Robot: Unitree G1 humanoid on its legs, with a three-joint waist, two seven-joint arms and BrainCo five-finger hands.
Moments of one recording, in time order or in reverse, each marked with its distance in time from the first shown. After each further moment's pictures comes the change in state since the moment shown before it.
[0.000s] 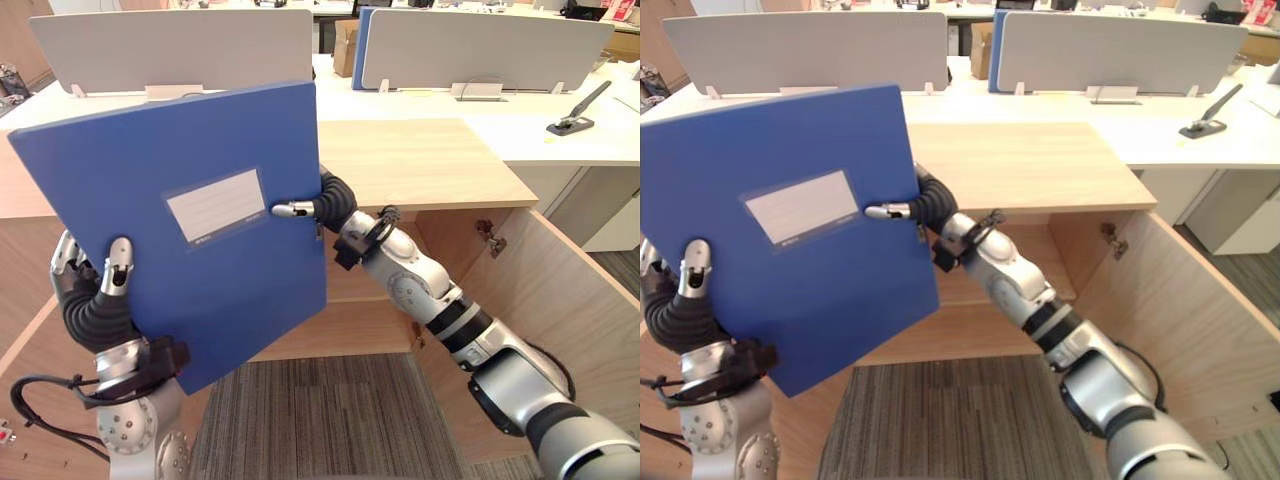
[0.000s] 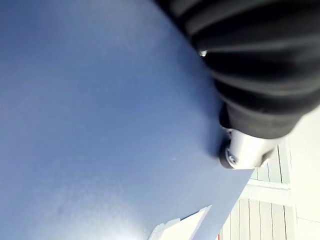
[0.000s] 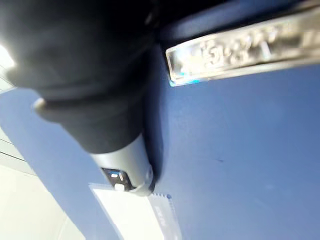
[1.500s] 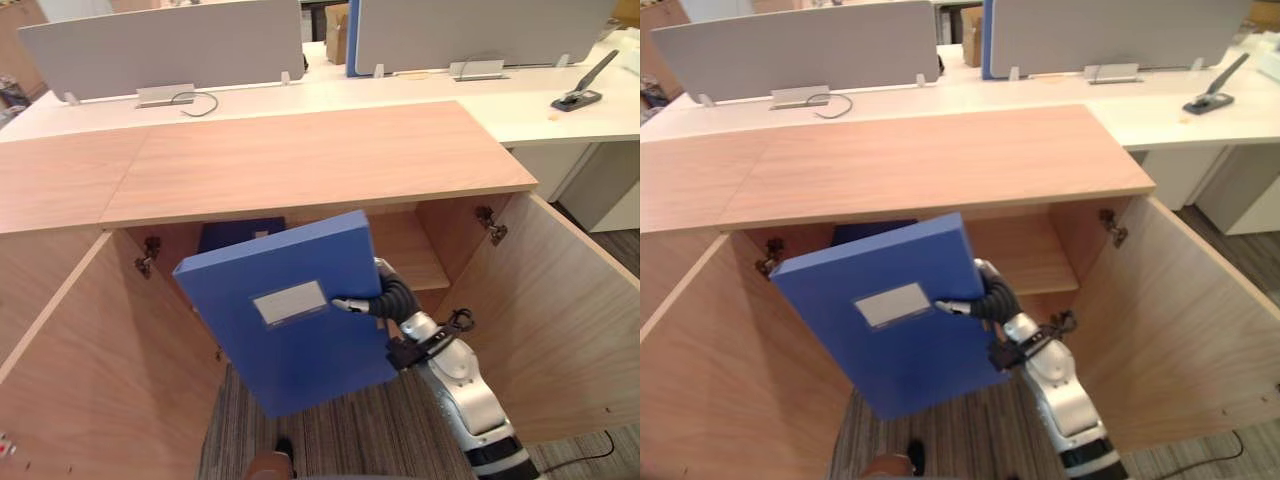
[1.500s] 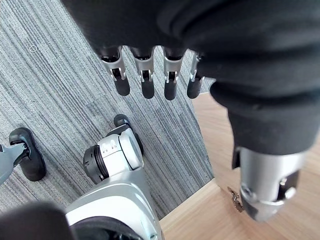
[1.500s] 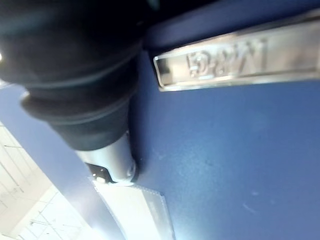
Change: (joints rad) left arm 0.100 -0.061 0.363 1.708 -0.327 0.253 -0.354; right arm 0.786 0.127 -0.313 -0.383 -0.820 -0.064 -0.017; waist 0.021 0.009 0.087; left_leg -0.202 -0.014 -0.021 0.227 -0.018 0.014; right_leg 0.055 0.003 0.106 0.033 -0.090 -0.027
